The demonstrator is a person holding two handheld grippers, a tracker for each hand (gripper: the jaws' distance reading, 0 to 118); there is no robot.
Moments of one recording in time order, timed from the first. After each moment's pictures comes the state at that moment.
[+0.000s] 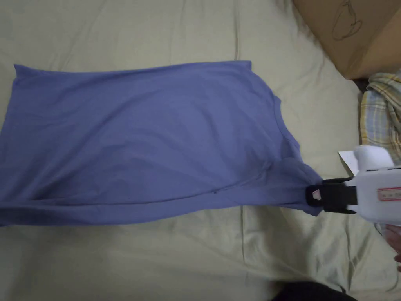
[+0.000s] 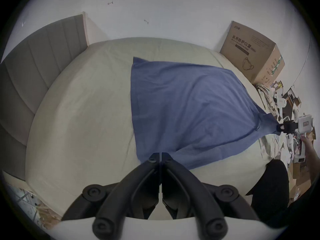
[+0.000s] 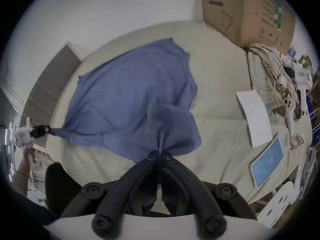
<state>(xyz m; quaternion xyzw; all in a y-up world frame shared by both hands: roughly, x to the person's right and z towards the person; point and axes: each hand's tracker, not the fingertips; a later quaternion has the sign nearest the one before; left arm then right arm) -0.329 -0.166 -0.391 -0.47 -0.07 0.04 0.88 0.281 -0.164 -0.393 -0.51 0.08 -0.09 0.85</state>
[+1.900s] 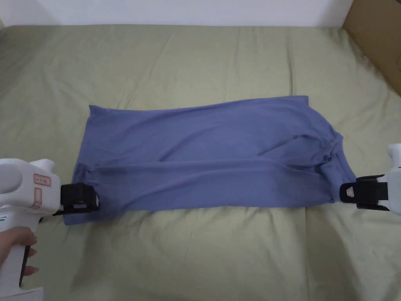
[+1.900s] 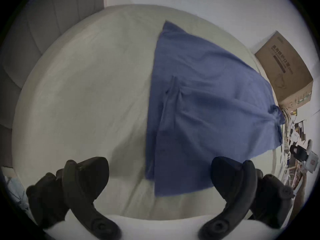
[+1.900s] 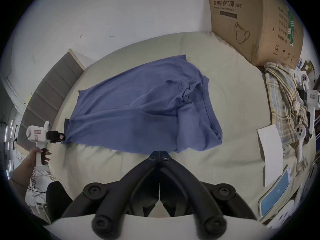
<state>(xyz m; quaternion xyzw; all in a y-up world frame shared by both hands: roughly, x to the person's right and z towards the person) -0.342 -0.254 -0.526 -0.58 0.01 0.12 0.80 0.236 -0.179 -0.477 -0.48 0.09 -0.08 0.87</state>
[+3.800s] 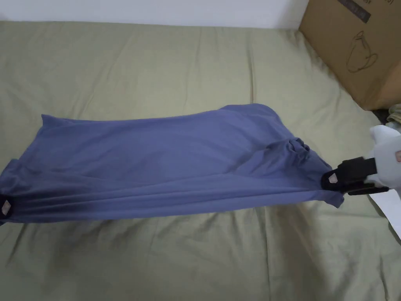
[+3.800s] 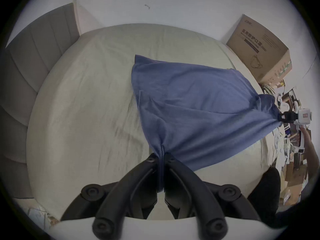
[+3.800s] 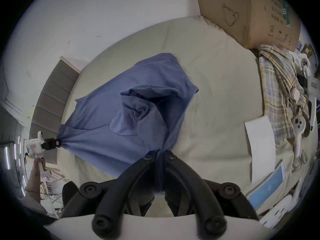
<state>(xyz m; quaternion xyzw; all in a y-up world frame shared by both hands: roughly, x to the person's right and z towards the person) -0.347 -0.160 -0.486 -0.54 -0.09 0.04 0.83 0.299 -0.146 -0.487 -0.54 0.09 -0.14 0.82</state>
